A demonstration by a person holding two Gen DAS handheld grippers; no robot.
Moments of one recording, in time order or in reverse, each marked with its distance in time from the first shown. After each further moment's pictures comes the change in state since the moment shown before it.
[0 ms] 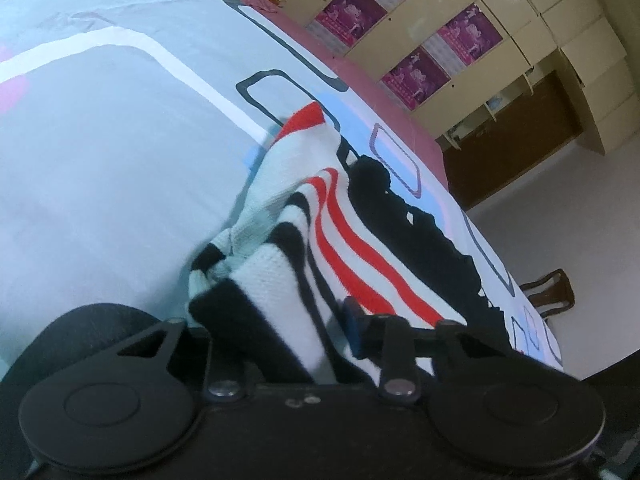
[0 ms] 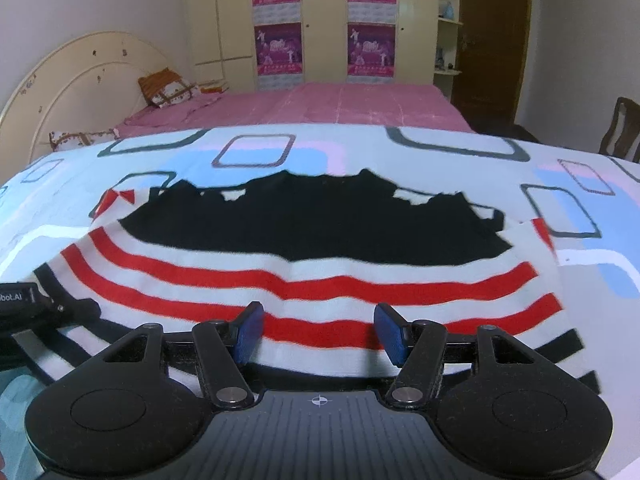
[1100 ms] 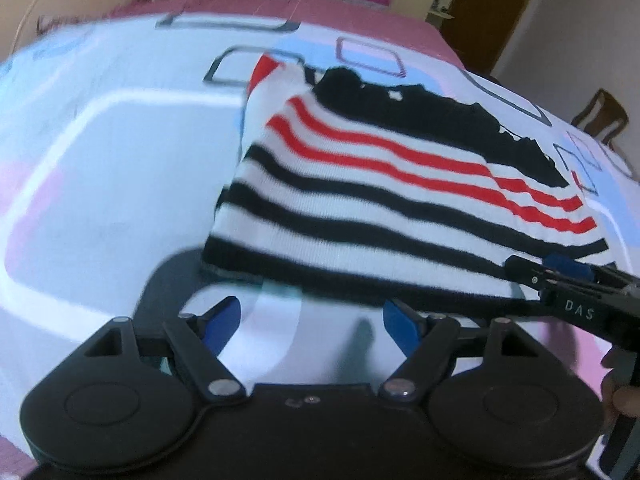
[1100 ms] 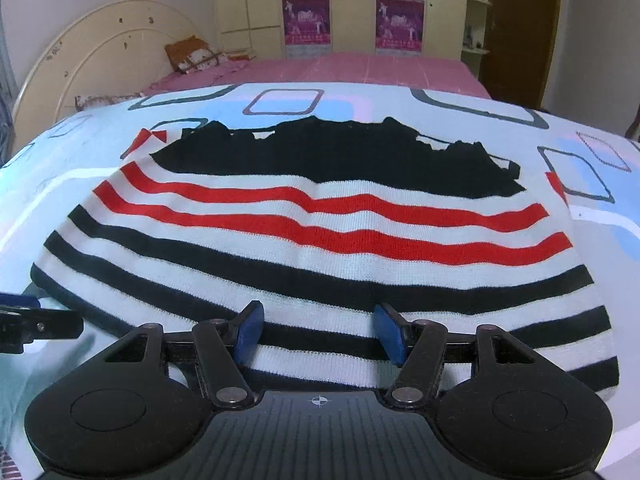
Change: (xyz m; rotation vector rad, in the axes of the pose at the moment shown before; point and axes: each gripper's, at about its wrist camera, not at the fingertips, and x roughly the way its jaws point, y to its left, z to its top) left arm -0.046 -0.042 -0.037 0.465 0.206 0.260; right arm -0.018 0.000 -0.035 -0.044 0.084 0.068
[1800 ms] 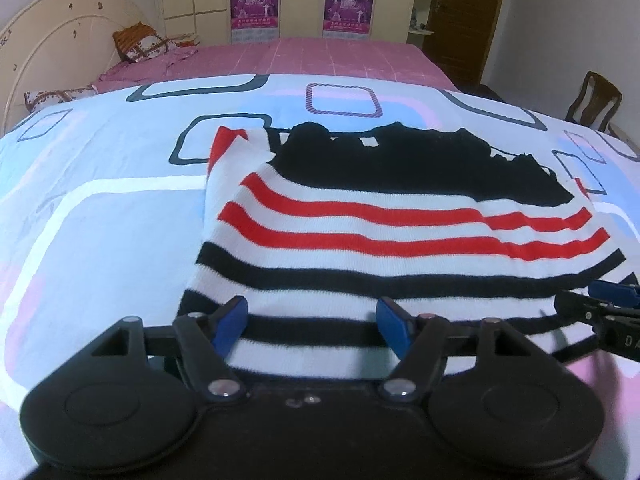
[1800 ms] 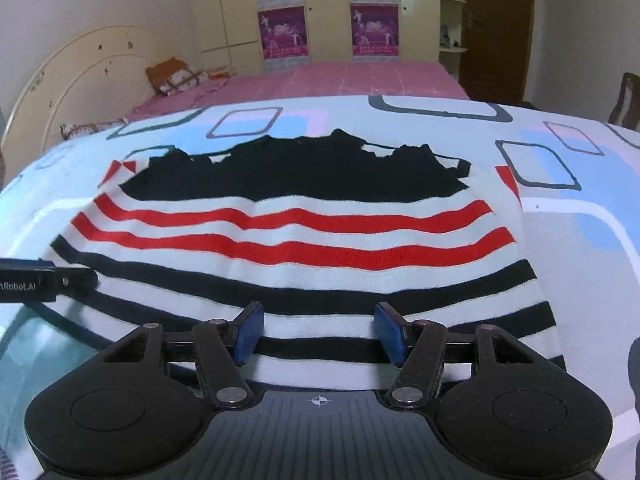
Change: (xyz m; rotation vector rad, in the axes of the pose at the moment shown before) left arm 0.009 -0.041 0.029 0.160 -0.139 0.075; right arm -0.022 -0.047 0.000 0.079 -0.037 -0.005
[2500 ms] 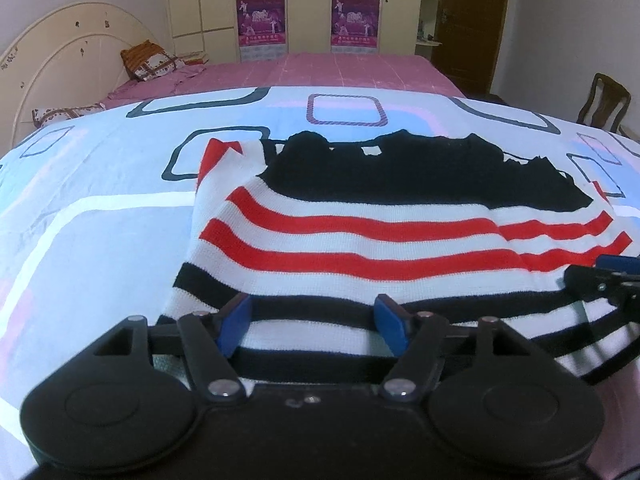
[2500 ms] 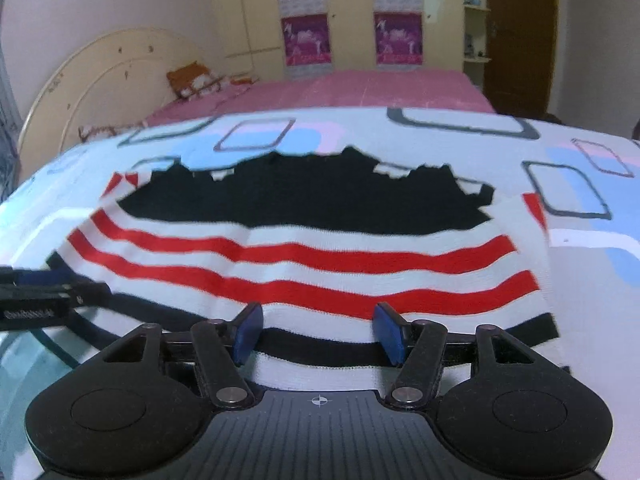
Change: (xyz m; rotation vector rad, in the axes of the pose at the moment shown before) left arm 0.023 -0.017 0.000 0.021 -0.059 0.055; right arm 0.024 -0.018 0.022 -0.036 -0.033 0.066
